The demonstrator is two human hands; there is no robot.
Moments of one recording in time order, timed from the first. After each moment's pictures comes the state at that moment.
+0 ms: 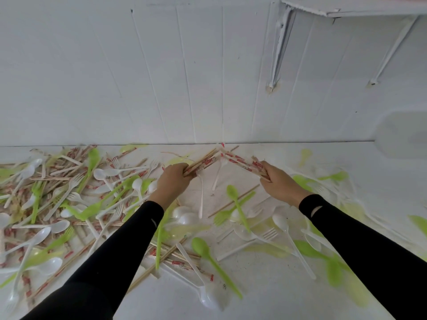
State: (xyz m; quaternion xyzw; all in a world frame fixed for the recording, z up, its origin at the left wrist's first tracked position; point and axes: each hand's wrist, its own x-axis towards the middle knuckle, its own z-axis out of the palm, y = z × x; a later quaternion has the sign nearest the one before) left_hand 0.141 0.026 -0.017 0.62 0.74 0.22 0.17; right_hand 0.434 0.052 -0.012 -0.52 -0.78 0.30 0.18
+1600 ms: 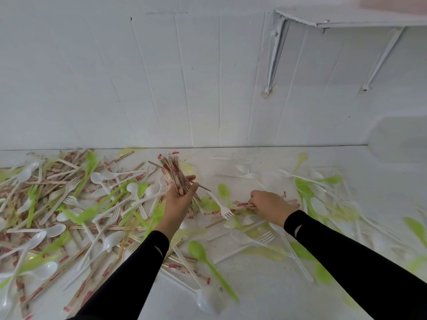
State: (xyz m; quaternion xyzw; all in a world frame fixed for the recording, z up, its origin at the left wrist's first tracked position) left_hand 0.171 -0.014 -0.061 0.42 0.59 0.56 0.39; right_hand 0.426 0.046 -0.070 -0.48 -0.87 0.08 -0.09
